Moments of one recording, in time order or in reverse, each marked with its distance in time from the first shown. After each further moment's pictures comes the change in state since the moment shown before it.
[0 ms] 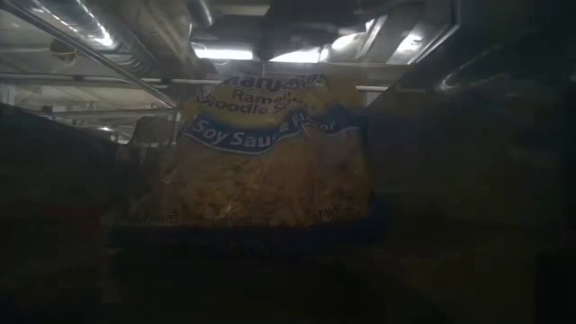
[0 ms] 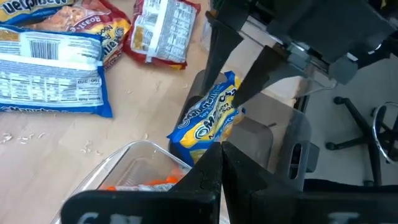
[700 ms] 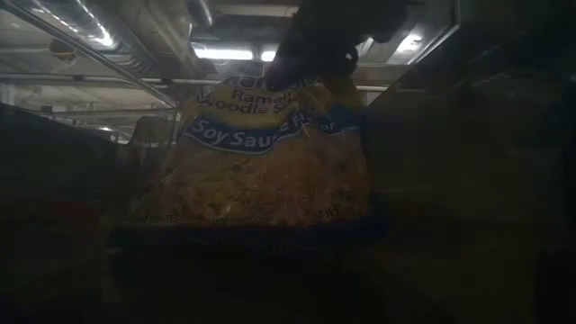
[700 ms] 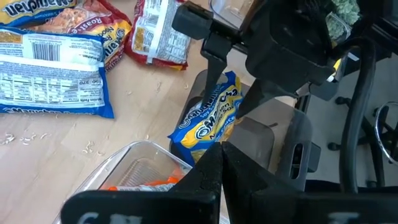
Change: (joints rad) left arm -0.006 0.000 0.000 -0.002 -0.011 0.002; right arm 0.000 0.073 -0.002 -0.007 -0.078 0.123
